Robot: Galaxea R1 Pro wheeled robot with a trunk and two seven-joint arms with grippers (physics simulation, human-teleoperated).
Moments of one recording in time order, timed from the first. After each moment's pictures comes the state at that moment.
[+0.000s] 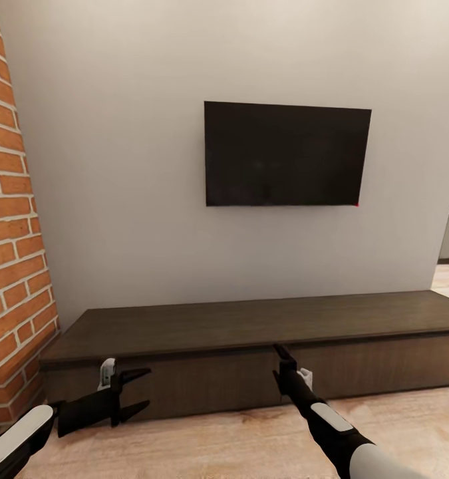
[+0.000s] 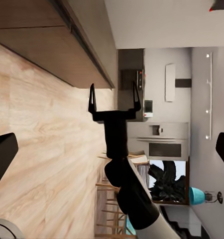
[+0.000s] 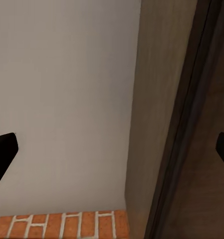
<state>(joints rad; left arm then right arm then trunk) -0.38 0.51 -0.46 -0.92 1.79 0.93 -0.41 -0.61 -0.04 0.47 -0.32 -1.88 0.13 0.49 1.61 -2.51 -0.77</state>
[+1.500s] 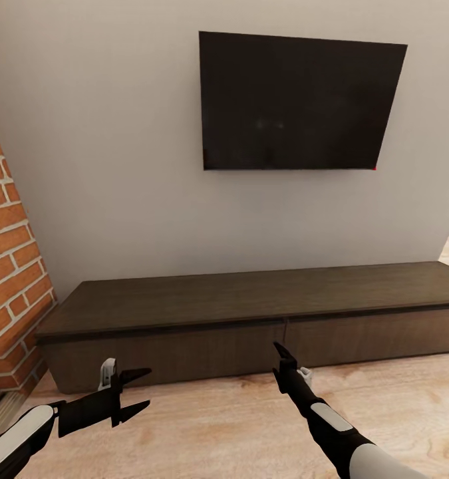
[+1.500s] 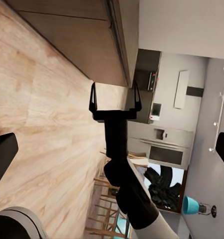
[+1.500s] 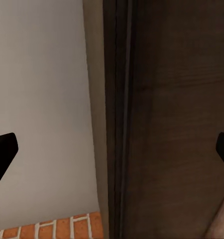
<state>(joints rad) -0.37 0.51 -0.46 -0.92 1.79 0.93 -0.42 -0.61 -0.04 0.47 -0.32 -1.88 0.13 0.51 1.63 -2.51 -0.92</state>
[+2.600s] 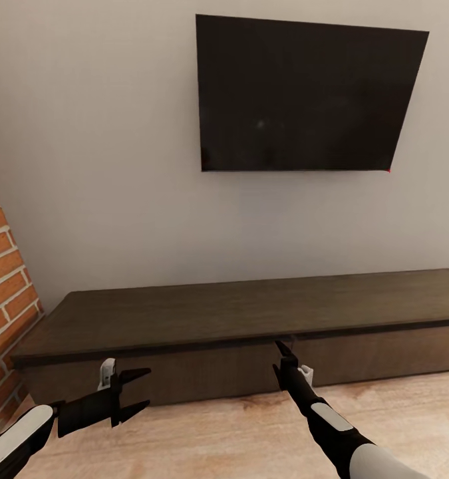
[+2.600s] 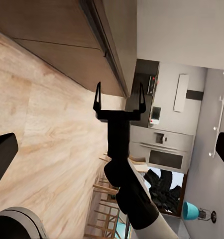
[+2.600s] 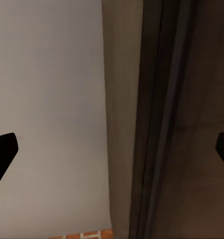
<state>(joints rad) -0.37 0.51 -0.46 -0.92 1.79 0.93 -0.42 -0.61 -0.04 0.47 -0.32 -1.89 0.13 0.57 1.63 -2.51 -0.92</state>
